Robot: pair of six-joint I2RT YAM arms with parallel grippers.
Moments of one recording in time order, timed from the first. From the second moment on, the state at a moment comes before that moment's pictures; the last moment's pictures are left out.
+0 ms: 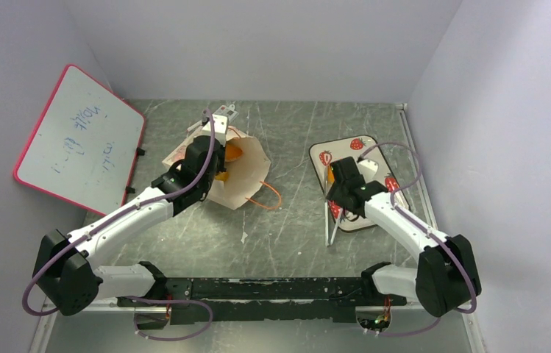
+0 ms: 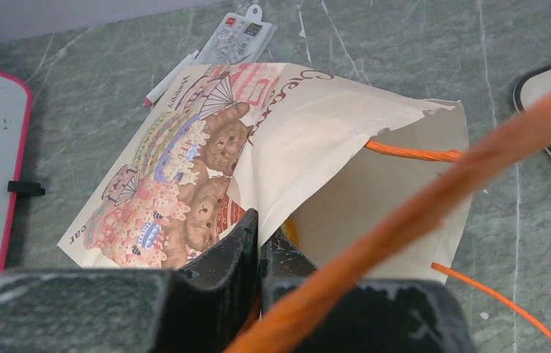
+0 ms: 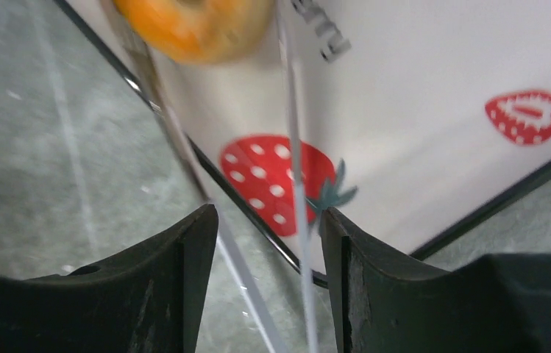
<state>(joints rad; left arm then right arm) -0.69 1.23 0.93 -0.08 -0.56 -0.14 0.41 1.22 0.70 -0.55 0.39 0.80</state>
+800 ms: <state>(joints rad) -0.67 1.22 0.93 -0.08 -0.51 -0.12 0.40 1.92 1.36 -0.36 0.38 0.61</state>
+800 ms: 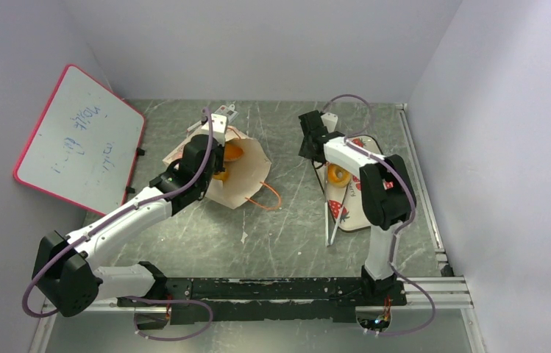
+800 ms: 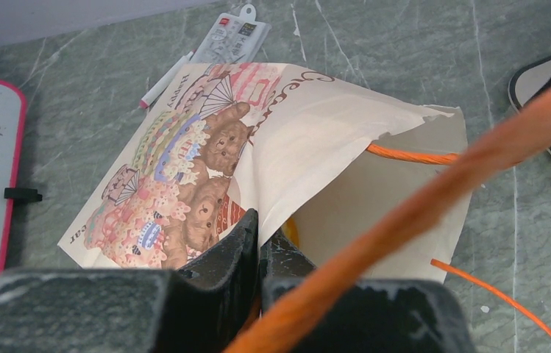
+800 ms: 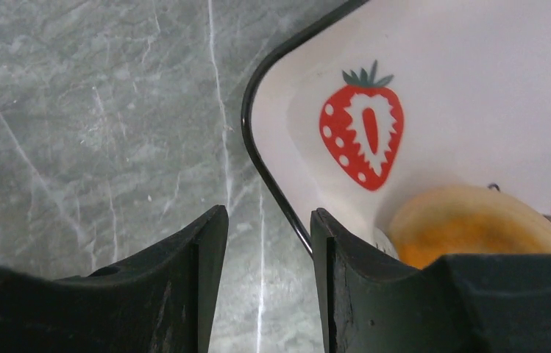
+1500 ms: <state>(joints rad) -0.63 1.22 0.93 -0.07 -0.48 -0.13 0.35 2.21 1.63 -0.38 0.38 0.46</state>
